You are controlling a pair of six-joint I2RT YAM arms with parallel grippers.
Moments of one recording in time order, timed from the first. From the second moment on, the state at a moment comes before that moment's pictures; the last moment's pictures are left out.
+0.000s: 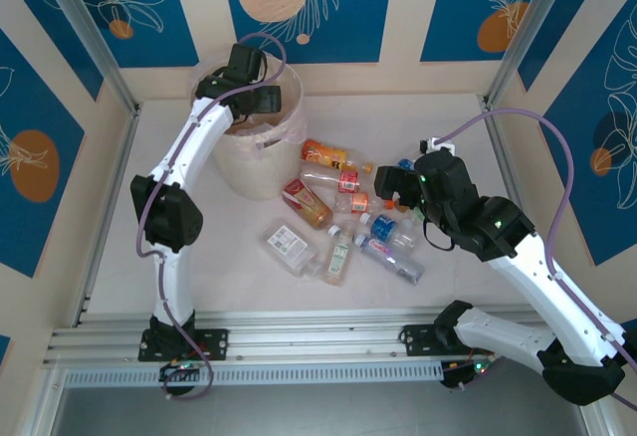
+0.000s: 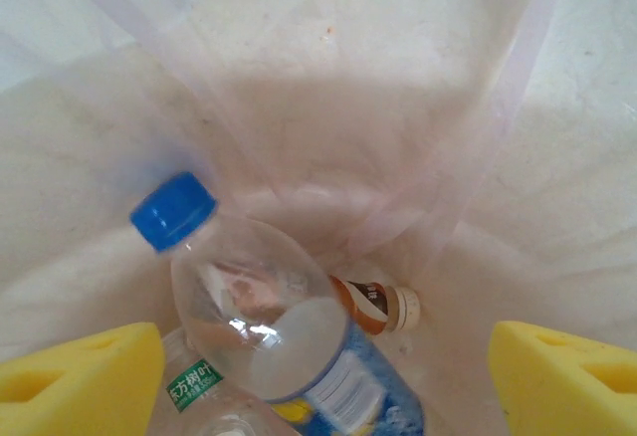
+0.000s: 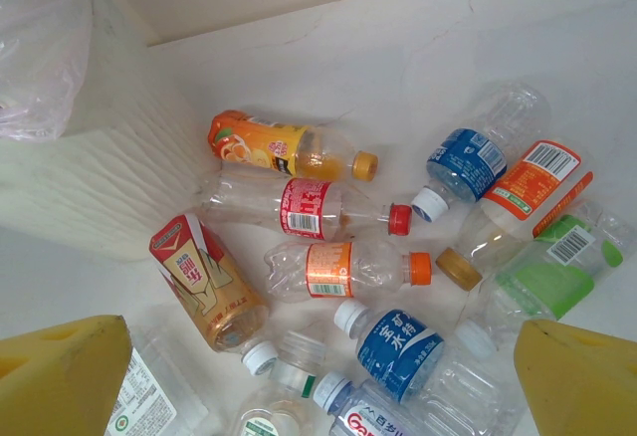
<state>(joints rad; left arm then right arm) -0.36 2.09 2.21 -0.92 -0.19 -0.25 0.69 0.95 1.24 -0.95 0.39 0.61</state>
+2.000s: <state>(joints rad) -0.55 0.86 0.78 -0.77 -0.17 -0.90 0.89 1.30 1.05 -1.01 0.17 0.86</state>
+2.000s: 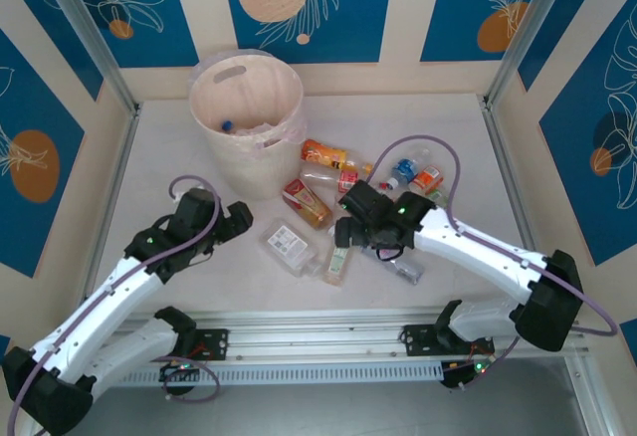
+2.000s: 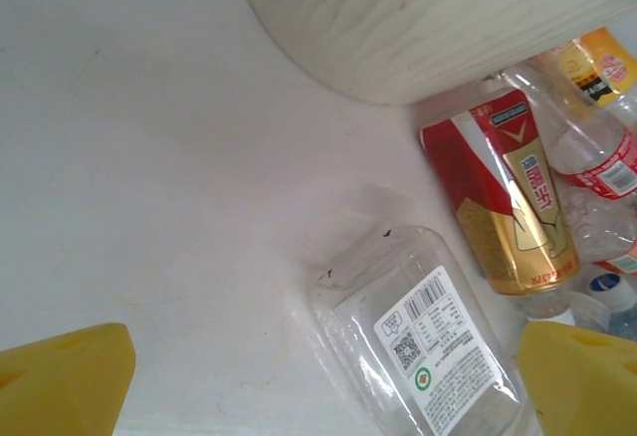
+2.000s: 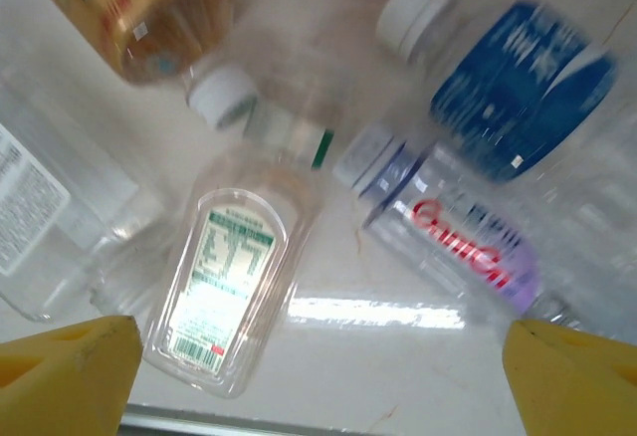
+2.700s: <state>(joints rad) -0.55 0.93 0.76 -0.70 -0.16 -0.90 0.96 1.56 1.03 -0.86 0.12 1.11</state>
